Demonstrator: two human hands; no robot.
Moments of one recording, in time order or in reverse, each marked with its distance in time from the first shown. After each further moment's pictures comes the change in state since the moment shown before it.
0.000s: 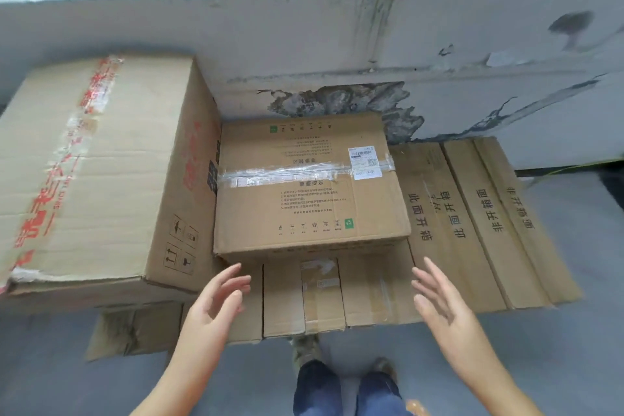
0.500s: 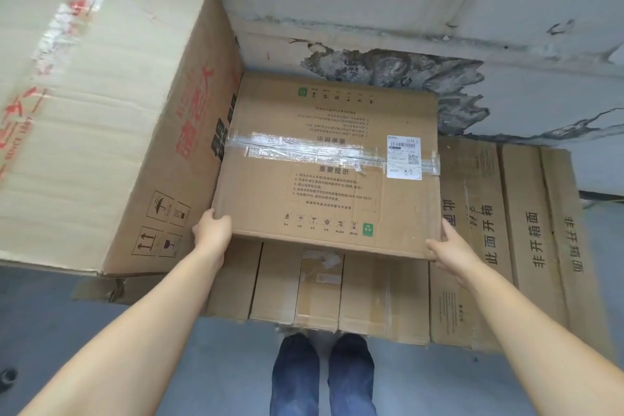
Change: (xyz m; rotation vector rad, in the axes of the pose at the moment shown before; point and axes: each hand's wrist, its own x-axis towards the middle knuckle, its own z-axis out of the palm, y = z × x) left_hand 0.206 -0.084 0.013 0.102 0.438 -0.553; right_hand 0.256 0.061 -0.014 -0.313 -0.105 0.490
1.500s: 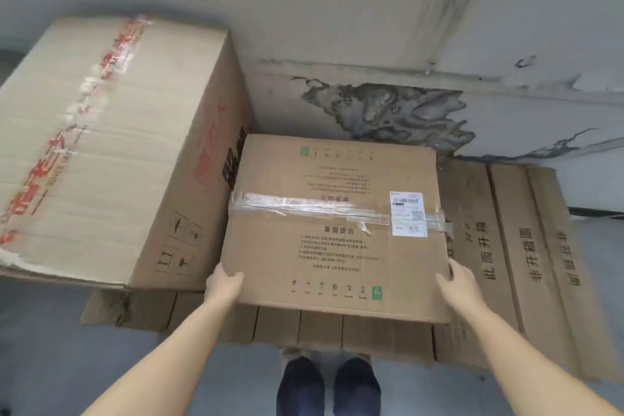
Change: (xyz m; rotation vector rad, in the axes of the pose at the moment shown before) left_hand -0.031 -0.046 -0.007 0.275 -0.135 -0.005; right_hand -0.034 0.029 -0.002 -0.312 0.192 -0.010
